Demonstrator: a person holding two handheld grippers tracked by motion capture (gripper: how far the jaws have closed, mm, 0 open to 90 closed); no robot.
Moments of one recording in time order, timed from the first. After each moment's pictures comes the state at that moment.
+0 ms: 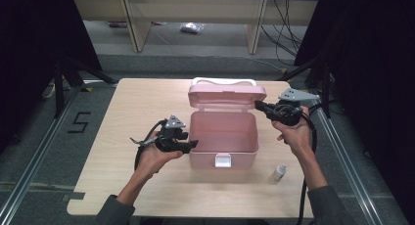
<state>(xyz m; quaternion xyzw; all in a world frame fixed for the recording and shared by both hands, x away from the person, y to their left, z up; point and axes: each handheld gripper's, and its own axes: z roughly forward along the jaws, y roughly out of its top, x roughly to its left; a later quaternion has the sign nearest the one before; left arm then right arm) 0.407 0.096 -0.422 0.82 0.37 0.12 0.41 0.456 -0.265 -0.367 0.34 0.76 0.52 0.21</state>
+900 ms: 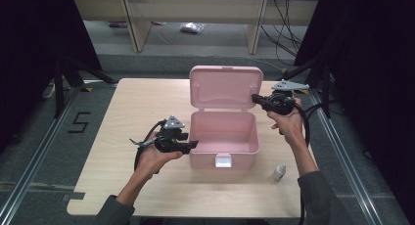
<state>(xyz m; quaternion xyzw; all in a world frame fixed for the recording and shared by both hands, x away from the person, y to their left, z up) 0.405 0.097 -0.423 0.82 0.37 0.12 0.42 0.501 -0.260 -0.380 0.37 0.76 0.50 0.20</state>
